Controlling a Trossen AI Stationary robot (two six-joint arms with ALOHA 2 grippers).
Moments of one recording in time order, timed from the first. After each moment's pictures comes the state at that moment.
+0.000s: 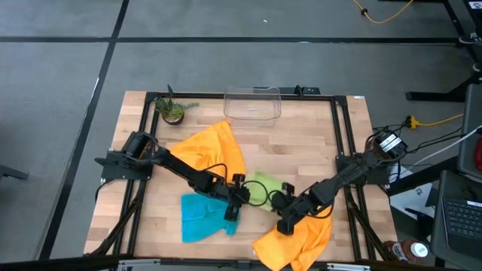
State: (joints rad) left arm -0.33 1.97 1.11 0.06 -0.14 -0.13; right arm 0.62 1.69 0.90 -0.19 0.26 0.75
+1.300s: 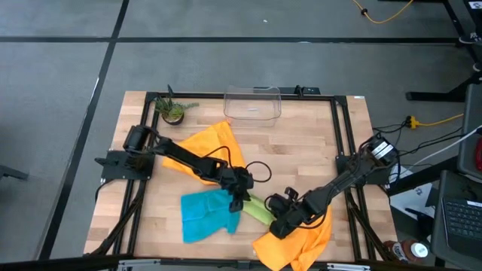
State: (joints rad) left arm -0.19 1.97 1.11 0.07 0.17 -0.36; right arm 0.64 1.82 1.04 -0.39 0.31 1.06
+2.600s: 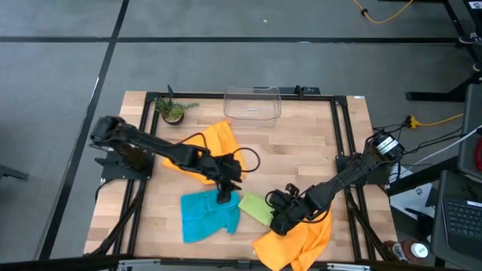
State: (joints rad) left arm -0.21 1.58 1.11 -0.30 -0.02 -0.28; right arm 0.62 1.74 1.06 -0.43 0.32 1.01
